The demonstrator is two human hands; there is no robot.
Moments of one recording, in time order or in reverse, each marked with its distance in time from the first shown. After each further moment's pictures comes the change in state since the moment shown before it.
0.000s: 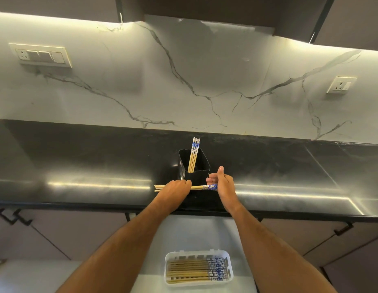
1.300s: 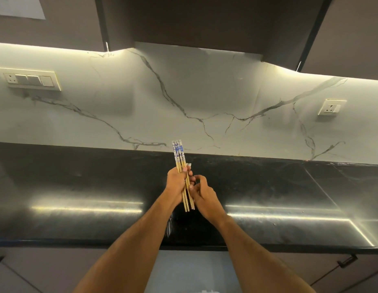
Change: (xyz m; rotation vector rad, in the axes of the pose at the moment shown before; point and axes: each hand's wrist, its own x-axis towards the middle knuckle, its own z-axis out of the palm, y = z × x) left_hand 0.108 0.013 -0.072 -1.898 0.458 -0.539; right_hand 0.035 -0.054 0.005 -0.373 -0.298 -0.391
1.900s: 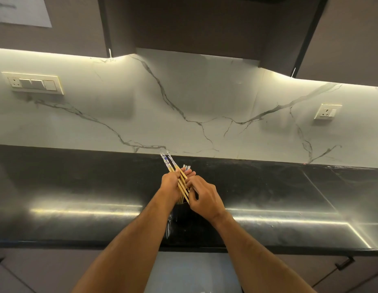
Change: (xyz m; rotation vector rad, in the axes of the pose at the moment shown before) left_hand -0.005 0.019 -0.004 -0.329 0.024 -0.244; right_hand -0.001 -0.010 -0.007 -0.387 0.187 -0.640
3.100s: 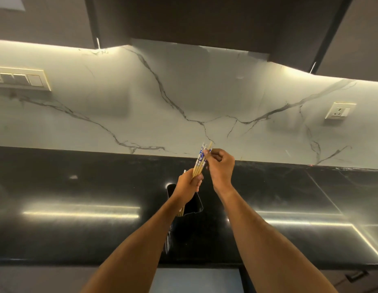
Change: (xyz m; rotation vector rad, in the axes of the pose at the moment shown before) left_hand 0.059 -0.015 0.009 0.982 -0.322 0.615; right_hand 0.106 0.056 -0.008 0.583 0.515 0.732
